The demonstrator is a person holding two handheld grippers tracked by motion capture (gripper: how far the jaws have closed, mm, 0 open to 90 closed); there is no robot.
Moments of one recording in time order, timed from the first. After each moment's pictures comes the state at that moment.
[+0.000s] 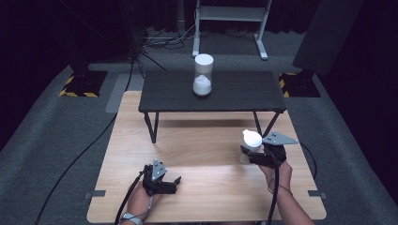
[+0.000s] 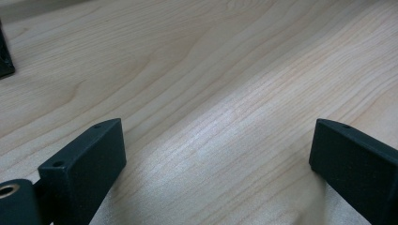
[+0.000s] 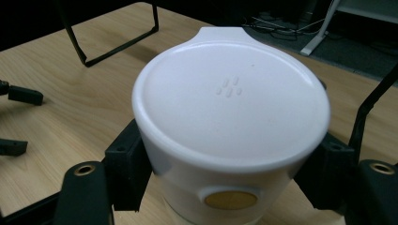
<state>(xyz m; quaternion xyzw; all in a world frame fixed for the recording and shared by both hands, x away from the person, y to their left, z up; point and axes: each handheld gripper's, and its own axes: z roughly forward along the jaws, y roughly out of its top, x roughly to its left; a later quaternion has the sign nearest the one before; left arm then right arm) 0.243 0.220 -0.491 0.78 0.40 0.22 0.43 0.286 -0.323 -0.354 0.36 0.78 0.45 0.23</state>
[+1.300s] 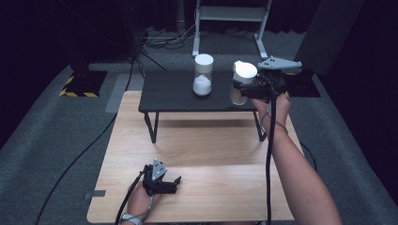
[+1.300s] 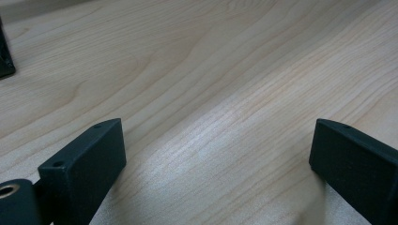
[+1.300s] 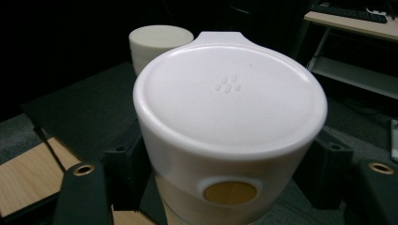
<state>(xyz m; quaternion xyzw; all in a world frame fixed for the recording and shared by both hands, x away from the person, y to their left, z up) 0.243 0.219 -0.491 0.78 0.40 0.22 0.43 0.369 -0.269 -0.192 0.34 0.75 0.49 0.28</state>
